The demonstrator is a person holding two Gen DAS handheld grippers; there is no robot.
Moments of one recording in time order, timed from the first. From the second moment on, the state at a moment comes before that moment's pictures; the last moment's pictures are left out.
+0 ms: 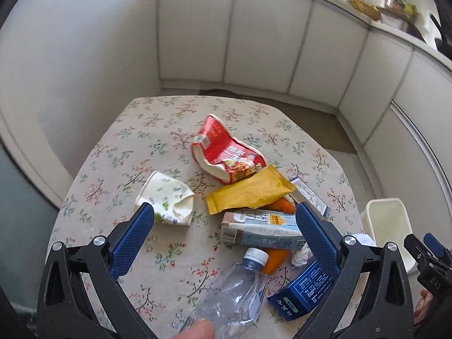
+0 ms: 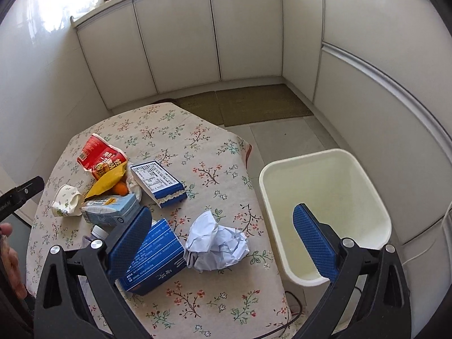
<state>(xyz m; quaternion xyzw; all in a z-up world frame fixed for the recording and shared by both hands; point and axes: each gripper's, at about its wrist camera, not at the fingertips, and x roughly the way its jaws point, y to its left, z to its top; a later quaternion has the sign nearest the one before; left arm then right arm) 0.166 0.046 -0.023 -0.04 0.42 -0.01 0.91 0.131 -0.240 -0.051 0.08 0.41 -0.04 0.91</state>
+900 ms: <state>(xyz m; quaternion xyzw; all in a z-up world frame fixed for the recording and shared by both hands) 0.271 0.003 -0.106 0.07 0.50 -0.05 0.86 0.154 -0.268 -0.079 0.14 0.46 -0.04 0.87</state>
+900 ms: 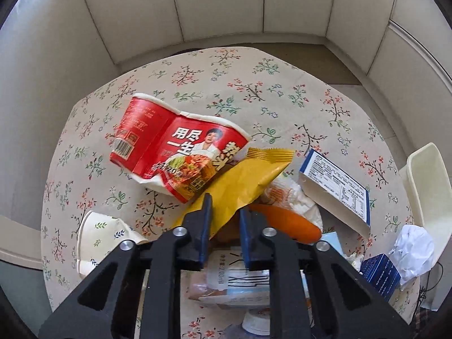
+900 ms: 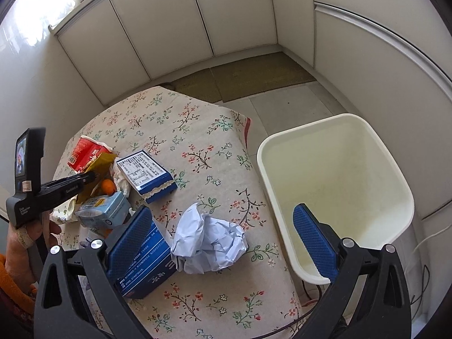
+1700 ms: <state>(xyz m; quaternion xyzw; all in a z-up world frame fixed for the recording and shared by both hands) 0.132 0.079 -0.023 -0.13 0.36 -0.19 0.91 0.147 -0.268 -0.132 0.28 0.53 0.00 0.80</state>
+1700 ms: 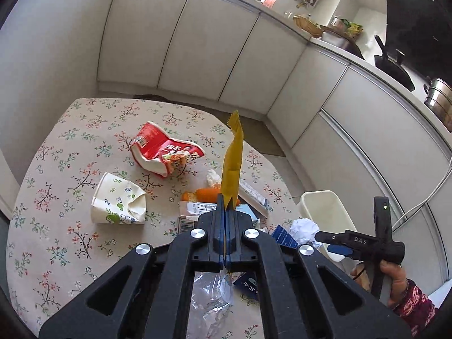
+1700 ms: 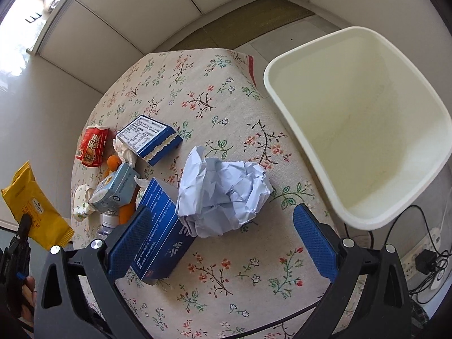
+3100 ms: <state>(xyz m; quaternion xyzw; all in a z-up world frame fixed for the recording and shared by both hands) 0.135 0.066 -0.022 -0.14 0.36 -0.21 0.90 0.133 -0.263 -0.061 0.22 0.42 0.04 0.88</state>
